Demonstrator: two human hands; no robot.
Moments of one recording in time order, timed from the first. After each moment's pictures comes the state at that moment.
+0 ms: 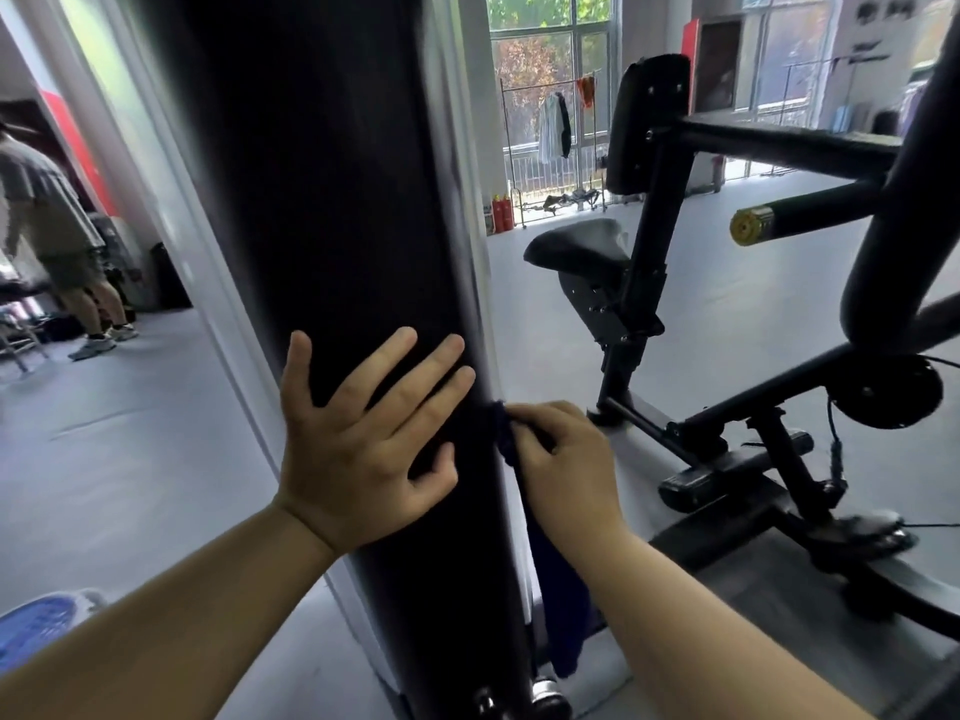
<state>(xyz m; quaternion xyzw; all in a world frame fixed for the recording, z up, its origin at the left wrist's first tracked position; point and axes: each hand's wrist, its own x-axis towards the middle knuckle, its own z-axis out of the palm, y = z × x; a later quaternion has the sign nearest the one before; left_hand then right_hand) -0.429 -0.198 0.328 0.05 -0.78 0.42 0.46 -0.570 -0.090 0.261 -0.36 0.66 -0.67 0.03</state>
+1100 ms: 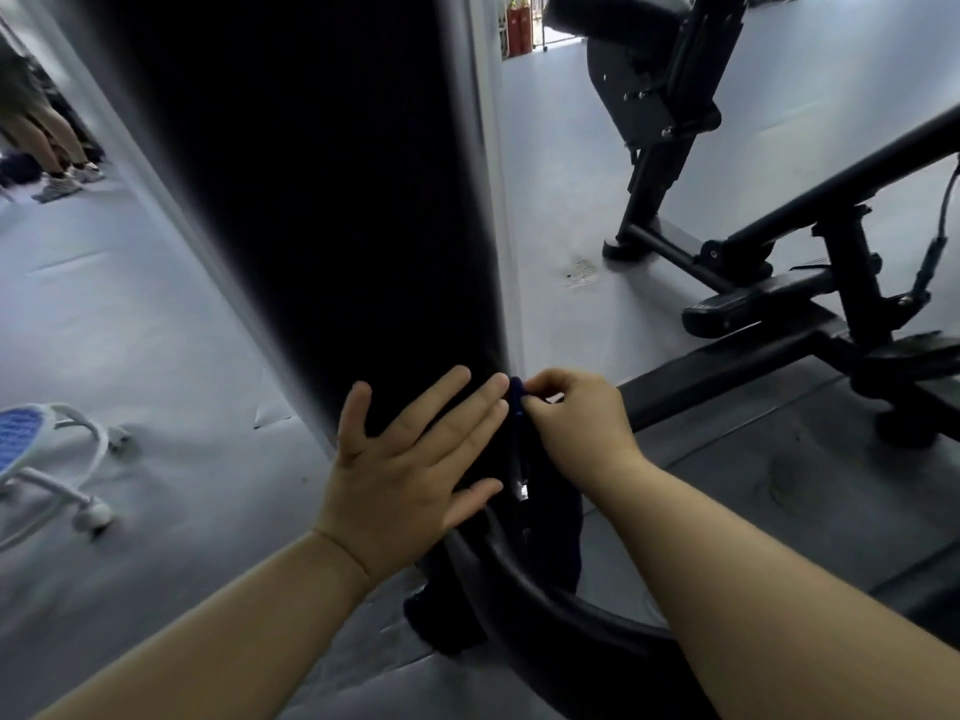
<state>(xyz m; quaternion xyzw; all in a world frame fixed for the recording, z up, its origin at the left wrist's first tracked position) -0.409 -0.179 0.045 0.09 -0.88 0.35 0.29 -0.578 -0.088 0.043 -0.31 0.78 -0.50 0.20</state>
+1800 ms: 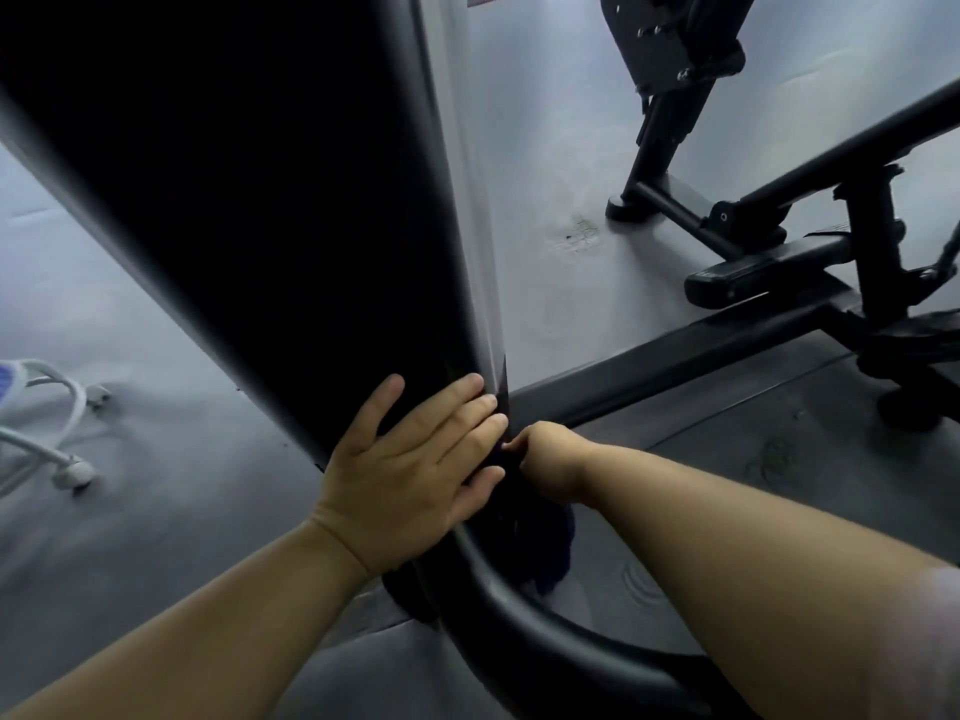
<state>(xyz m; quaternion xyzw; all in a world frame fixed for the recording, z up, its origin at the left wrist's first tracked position) -0.439 -0.164 0.021 0.09 -0.91 0.31 0.28 -0.614 -0.099 -0.034 -0.44 0.78 -0.18 0.42</state>
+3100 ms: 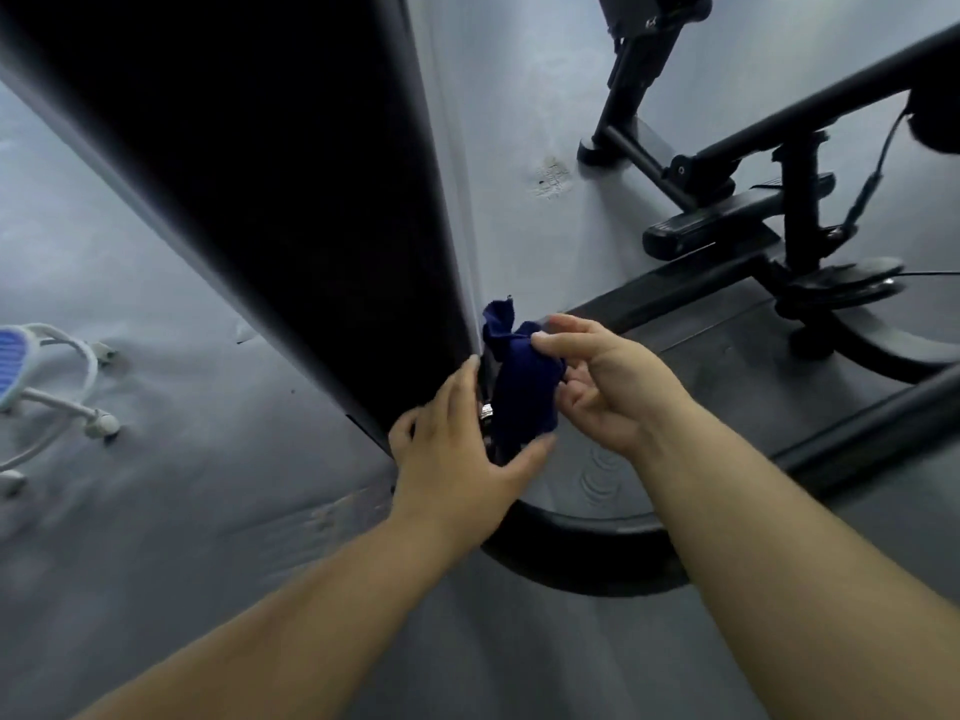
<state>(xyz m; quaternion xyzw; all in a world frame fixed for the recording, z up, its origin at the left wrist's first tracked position) -0.433 -0.070 0.111 0.38 -0.89 -0.25 0.06 -0.586 -0.012 0.140 0.04 0.46 -0.71 0.54</state>
